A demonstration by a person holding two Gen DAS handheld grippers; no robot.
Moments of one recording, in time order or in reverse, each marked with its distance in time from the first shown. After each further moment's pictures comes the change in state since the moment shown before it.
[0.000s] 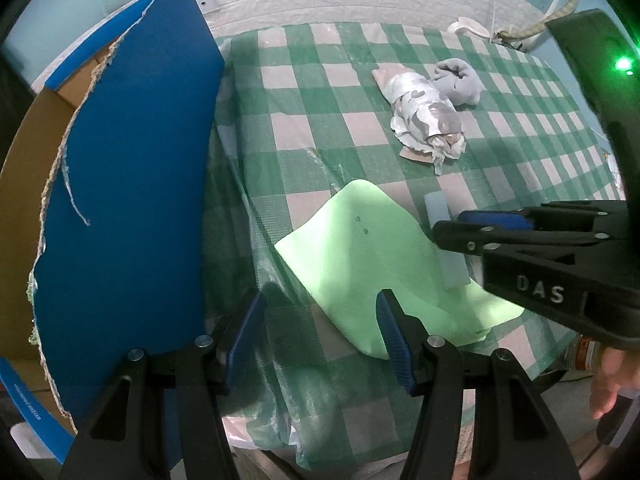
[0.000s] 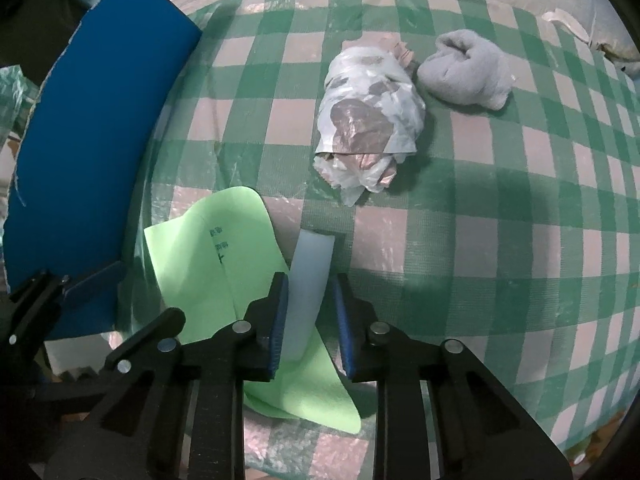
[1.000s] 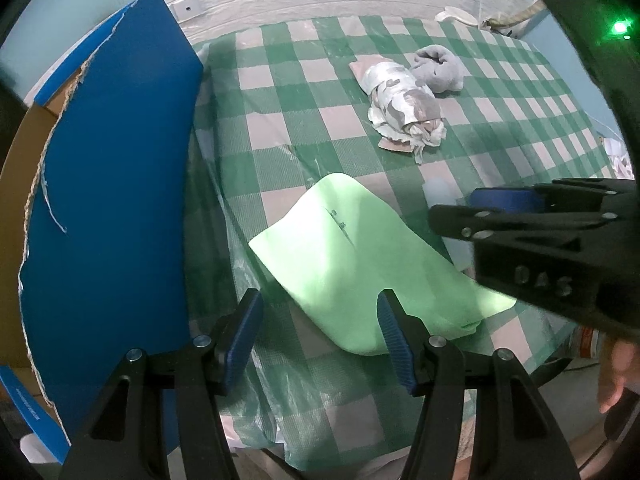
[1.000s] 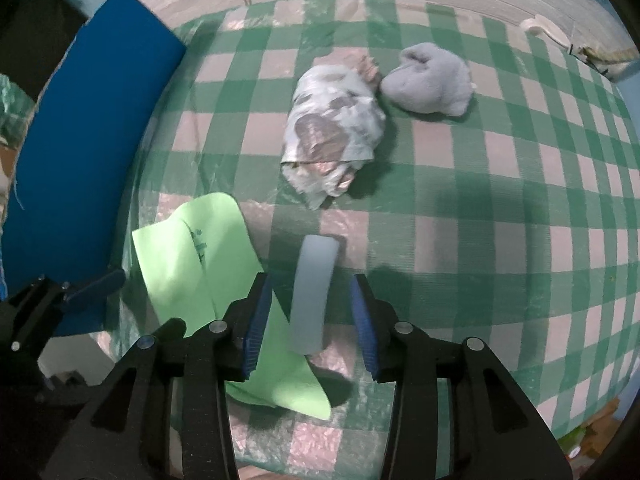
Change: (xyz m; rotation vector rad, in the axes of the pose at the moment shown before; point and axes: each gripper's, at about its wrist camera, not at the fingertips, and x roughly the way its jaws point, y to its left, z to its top) left arm 0.002 -0.016 -0.002 0.050 0.011 0.004; right arm -0.024 -0.028 -0.006 0.008 -0.028 -0.066
